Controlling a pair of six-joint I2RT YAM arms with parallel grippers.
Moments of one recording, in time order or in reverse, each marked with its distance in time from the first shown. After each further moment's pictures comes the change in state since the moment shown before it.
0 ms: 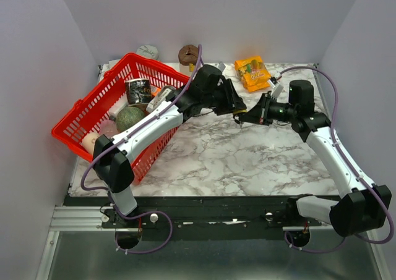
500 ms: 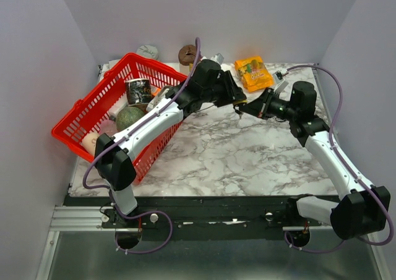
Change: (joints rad) left arm 0.016 0.027 0.052 0.043 -0.060 0.030; right arm -0.001 -0.026 -0.095 0.312 0.087 0.097
